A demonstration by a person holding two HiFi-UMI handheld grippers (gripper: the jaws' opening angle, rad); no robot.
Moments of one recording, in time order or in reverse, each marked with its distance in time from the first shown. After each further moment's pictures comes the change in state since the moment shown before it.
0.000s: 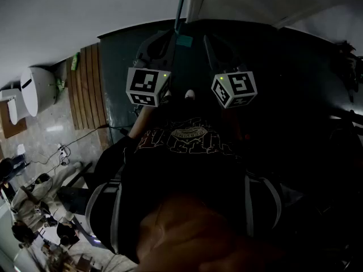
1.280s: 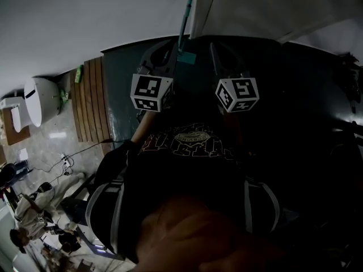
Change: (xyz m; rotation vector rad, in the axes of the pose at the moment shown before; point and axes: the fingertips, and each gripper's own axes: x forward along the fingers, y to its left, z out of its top) left arm 0.086 0.059 -0.007 0.007 0.027 0.009; right arm 0.084 -0.073 -0.003 0.013 0.014 -0.046
